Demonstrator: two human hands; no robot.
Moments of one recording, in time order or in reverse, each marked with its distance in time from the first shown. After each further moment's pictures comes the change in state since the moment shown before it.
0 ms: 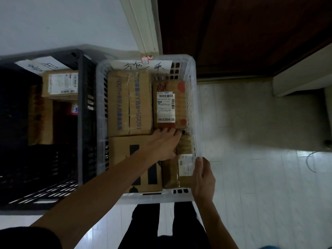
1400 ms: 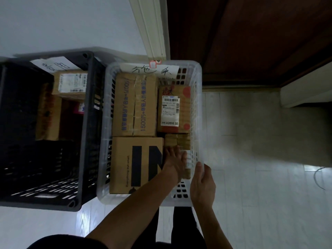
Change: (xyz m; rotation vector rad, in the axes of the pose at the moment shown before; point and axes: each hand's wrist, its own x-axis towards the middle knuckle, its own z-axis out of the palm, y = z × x) left_hand 0.024 0.057 0.088 0.217 -0.283 -0.218; right_hand 0.003 0.005 0.004 -0.030 0.020 -0.011
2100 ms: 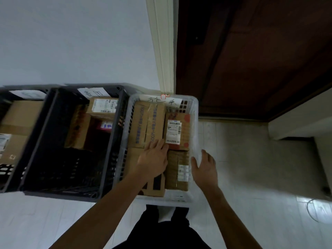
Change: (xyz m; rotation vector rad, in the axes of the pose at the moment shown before) left_hand -0.148 -0.092 -0.069 -0.405 0.474 -0.085; right_hand 0.008 -0.078 -0.057 -0.498 -0.086 -0.422
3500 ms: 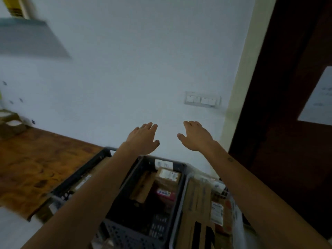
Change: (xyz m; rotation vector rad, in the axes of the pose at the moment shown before) left_hand -0.324 -0.156 -0.285 0.066 0.655 -0.303; right_hand -0.186 -0.415 -0.155 -0.553 0.234 -0.839
